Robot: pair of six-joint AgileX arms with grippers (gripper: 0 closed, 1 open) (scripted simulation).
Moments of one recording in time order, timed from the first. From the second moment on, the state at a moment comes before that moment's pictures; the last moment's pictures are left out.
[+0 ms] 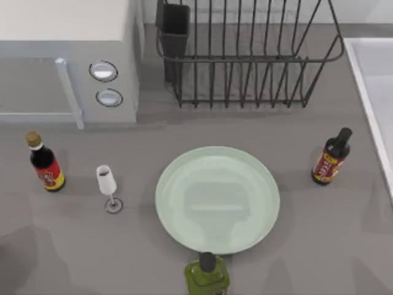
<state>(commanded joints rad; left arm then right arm) 0.39 1.62 0.63 -0.58 0.01 1.29 0.00 0.00 0.00 0.00 0.00 0.00</state>
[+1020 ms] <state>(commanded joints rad) 0.39 1.62 0.63 -0.58 0.01 1.29 0.00 0.00 0.00 0.00 0.00 0.00</state>
